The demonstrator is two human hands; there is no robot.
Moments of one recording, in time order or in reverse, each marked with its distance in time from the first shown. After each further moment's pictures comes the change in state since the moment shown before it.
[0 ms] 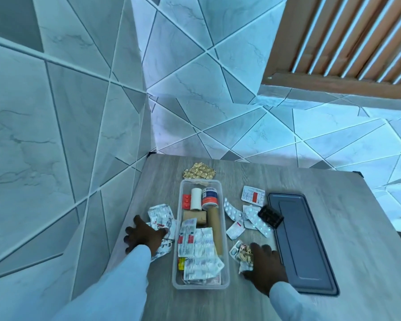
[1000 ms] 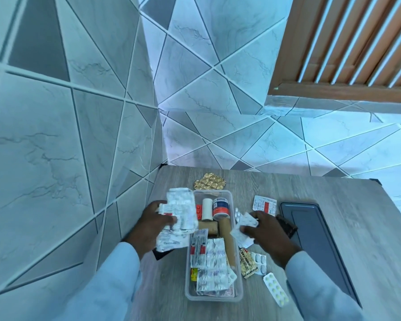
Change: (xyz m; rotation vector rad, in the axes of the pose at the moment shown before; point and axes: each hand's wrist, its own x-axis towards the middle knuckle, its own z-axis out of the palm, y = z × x) left_hand -0.037 0.047 -0.097 -0.766 -0.435 0.214; right_hand 0.005 -0.063 -0.108 0.926 -0.007 -0.194
